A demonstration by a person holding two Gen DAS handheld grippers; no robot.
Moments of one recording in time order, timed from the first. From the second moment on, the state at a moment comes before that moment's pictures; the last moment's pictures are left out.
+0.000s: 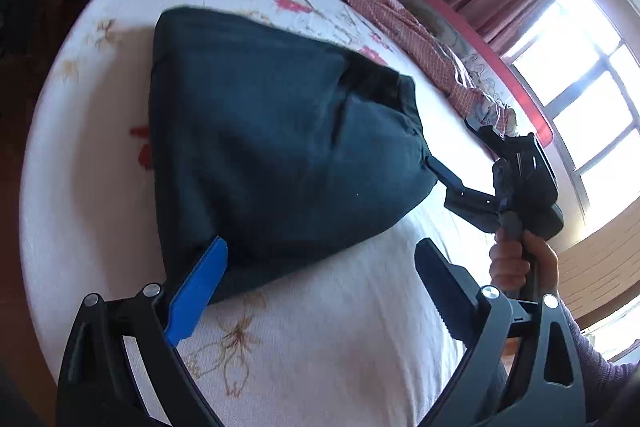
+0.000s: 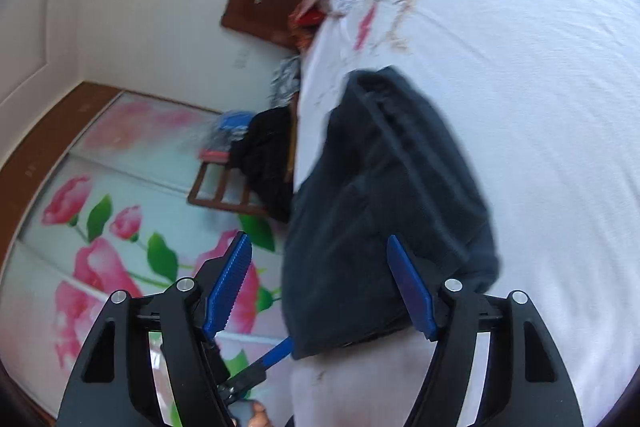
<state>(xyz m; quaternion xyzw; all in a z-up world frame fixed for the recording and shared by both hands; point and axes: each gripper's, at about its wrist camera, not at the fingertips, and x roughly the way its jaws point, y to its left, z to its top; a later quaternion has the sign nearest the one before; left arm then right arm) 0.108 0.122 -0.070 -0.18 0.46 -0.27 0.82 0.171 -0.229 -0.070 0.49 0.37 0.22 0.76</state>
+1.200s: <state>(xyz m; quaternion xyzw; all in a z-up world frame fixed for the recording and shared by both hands) -0.052 0.132 -0.065 -0.09 0.58 0.02 0.81 0.000 -0.109 -0.018 0.07 0.57 0.08 0.81</state>
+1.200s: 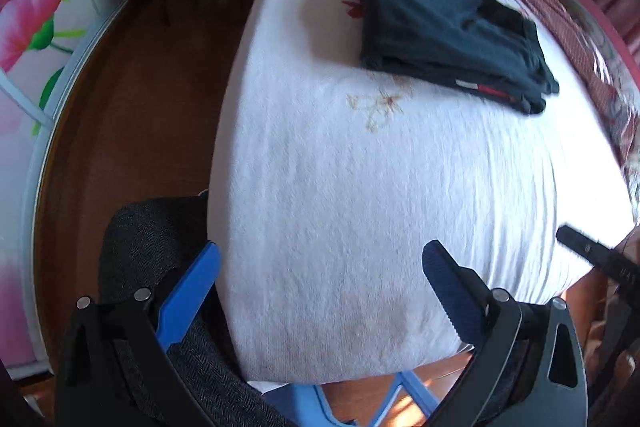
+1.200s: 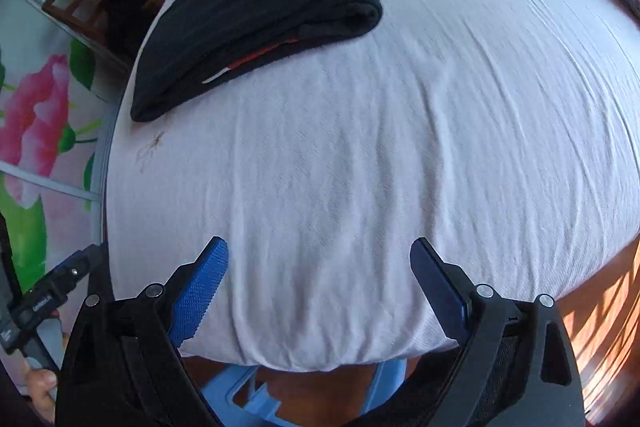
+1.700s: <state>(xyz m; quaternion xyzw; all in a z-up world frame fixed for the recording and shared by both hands) -0.007 0.129 -0.029 -0.10 0.42 0.08 0.90 0.058 -0.056 0.014 0.00 0.44 0.02 0.90</state>
